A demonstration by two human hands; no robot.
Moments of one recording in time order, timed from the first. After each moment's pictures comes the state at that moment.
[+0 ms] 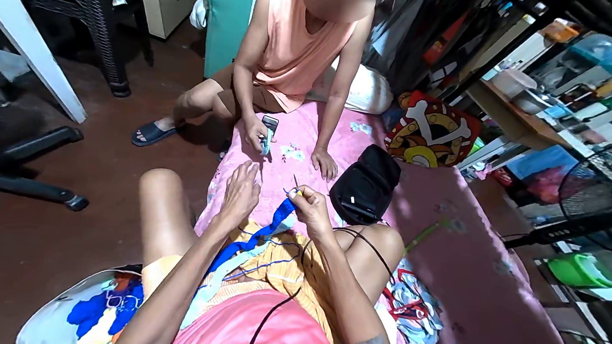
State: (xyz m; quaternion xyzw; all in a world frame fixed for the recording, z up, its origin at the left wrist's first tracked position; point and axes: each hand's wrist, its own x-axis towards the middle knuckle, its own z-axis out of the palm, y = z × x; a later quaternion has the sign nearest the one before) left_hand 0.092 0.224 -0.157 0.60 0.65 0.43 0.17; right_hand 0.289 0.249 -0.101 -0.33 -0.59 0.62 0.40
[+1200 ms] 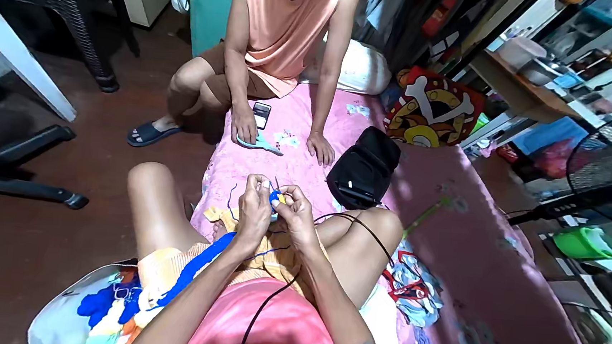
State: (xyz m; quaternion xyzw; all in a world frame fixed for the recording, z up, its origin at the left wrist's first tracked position) left_hand 0.182 0.182 -0.120 0.42 0.63 0.60 0.25; right_hand 0.283 0.203 -0.110 -0.33 -0.51 0.66 0.44
